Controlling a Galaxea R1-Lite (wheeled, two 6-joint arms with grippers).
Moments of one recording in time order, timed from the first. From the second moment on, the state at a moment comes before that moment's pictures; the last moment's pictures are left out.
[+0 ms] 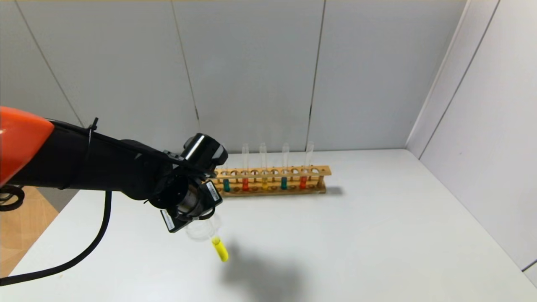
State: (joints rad) left arm -0.54 1.91 -1.20 0.32 0.29 -1.07; right arm 0.00 0.00 0.00 0.00 -0.01 0.01
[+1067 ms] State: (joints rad) left arm -0.50 1.96 -1.28 0.42 0.12 -1.18; right arm 0.00 0.00 0.00 0.00 -0.01 0.01
